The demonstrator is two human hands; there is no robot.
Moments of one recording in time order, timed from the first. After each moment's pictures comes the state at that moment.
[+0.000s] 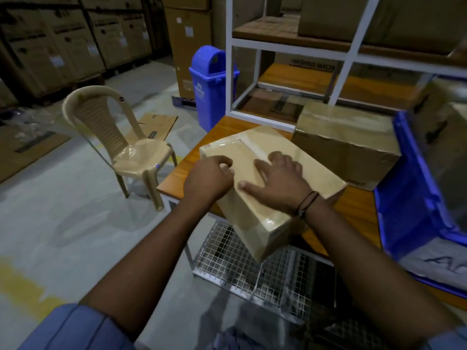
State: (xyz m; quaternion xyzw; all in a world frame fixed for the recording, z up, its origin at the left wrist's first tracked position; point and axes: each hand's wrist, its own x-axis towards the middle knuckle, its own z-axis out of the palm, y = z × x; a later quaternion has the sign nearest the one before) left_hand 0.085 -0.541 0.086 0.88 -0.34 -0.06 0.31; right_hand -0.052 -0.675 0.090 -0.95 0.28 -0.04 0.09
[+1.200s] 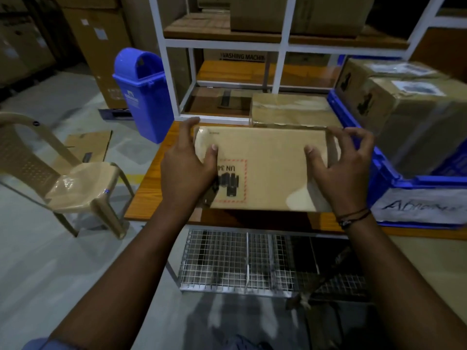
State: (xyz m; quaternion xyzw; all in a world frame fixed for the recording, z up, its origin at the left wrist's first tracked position) left_hand 0.099 -0.535 0.124 0.73 -0.47 0.04 0.49; right_hand -0.156 -0.660 0.111 -0.72 0.45 -0.52 0.03
